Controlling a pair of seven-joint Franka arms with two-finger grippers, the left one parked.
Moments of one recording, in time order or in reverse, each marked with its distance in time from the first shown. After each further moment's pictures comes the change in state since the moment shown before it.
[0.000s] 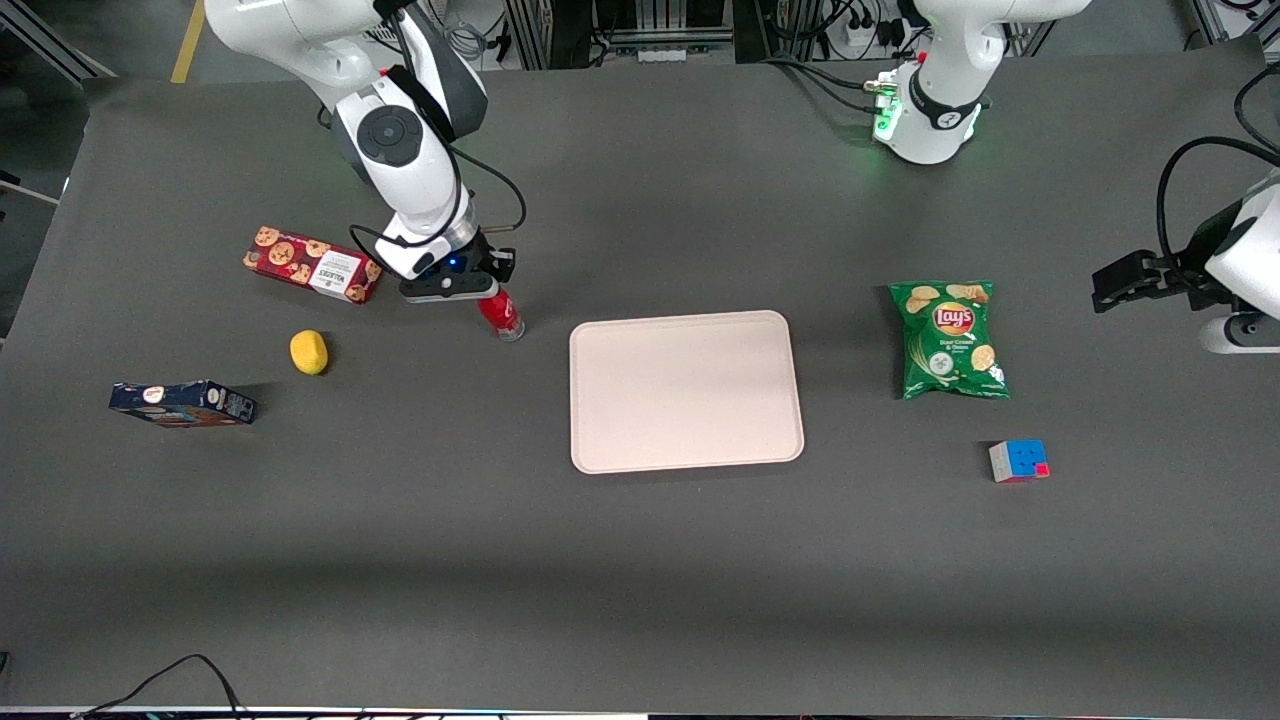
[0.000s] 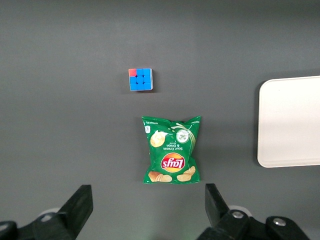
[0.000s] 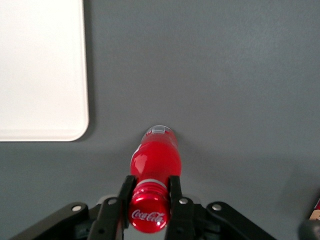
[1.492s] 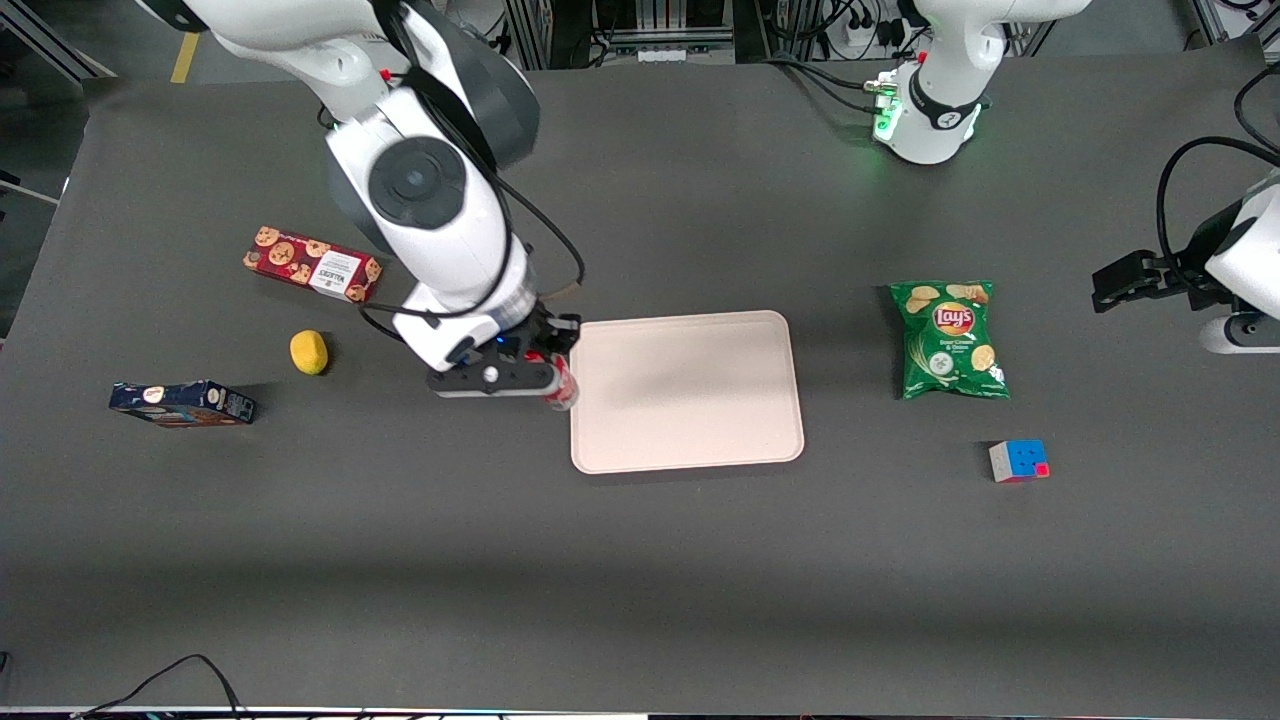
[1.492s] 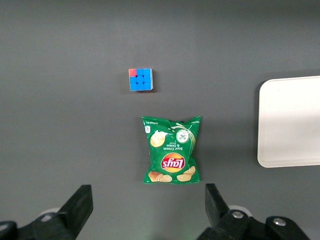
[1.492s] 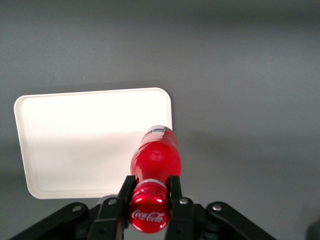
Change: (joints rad) arm 0.127 0.570 -0.028 1.180 -0.154 -0.647 0.143
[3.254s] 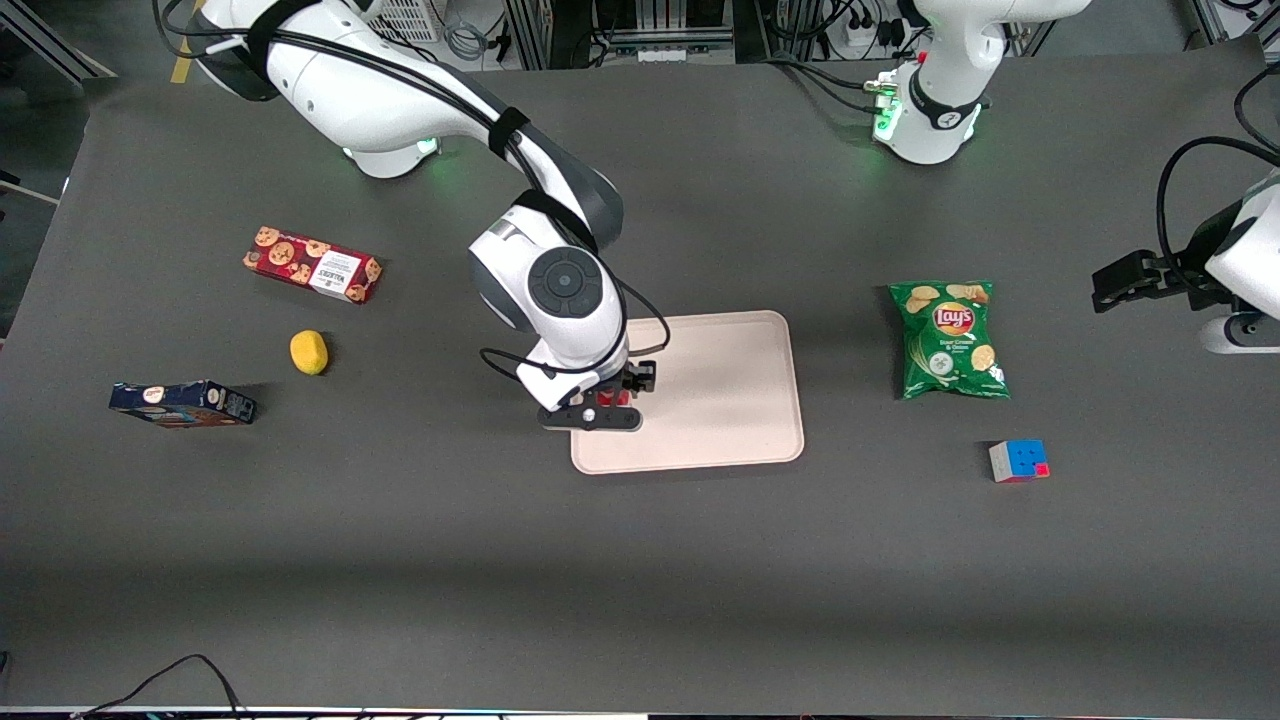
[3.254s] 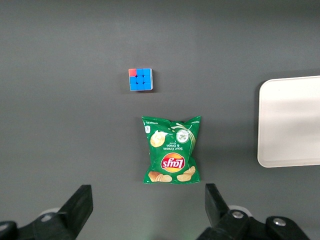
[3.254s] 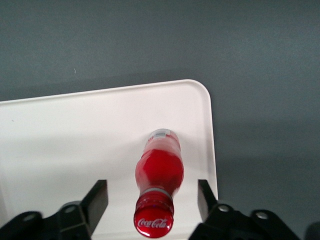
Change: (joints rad) arm 0.076 0.208 0.007 -0.057 -0.093 0.245 0.174
